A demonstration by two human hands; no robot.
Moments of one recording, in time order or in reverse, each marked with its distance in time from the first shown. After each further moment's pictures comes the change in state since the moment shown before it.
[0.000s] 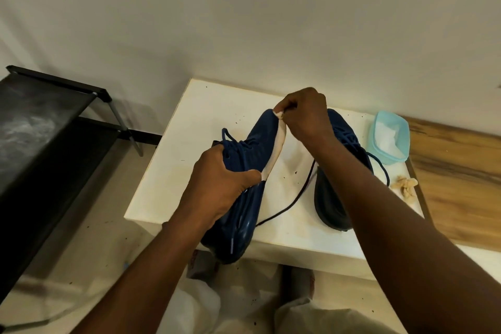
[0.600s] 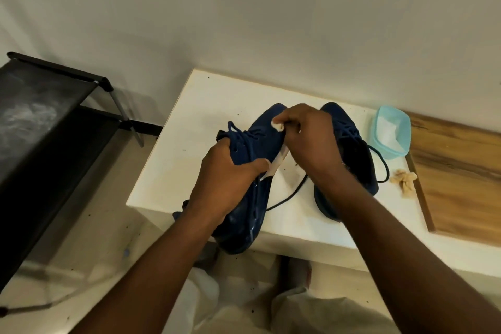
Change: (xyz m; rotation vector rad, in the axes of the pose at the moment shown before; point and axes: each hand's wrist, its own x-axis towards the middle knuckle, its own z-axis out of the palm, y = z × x) left_hand -0.012 0.004 0.013 -0.085 0.027 -0.025; right_hand -0.065 -0.007 -0.006 -0.014 0.039 -0.179
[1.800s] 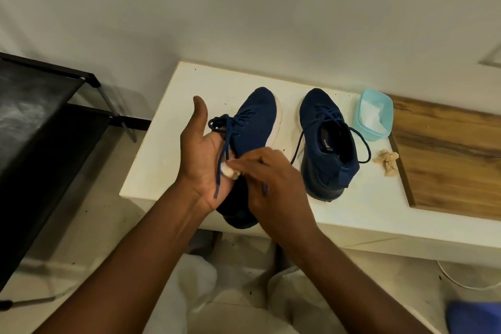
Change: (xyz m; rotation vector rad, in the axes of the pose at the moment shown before) left_hand -0.013 0.021 -0.002 -0.968 -0.413 -0.222; right_hand -0.121 -0.048 0.001 0.100 0.008 -0.221
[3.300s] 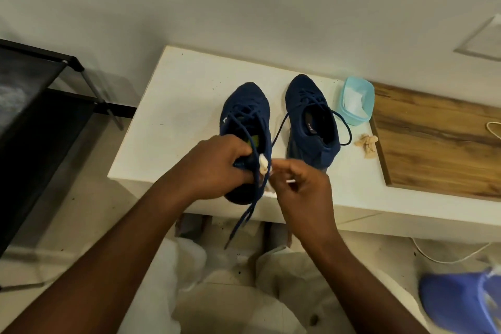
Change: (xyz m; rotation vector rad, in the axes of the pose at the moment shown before) left_hand -0.028 -0.009 0.002 1.751 -0.167 0.184; right_hand -0.051 0.023 -0.033 0.236 0.133 0.509
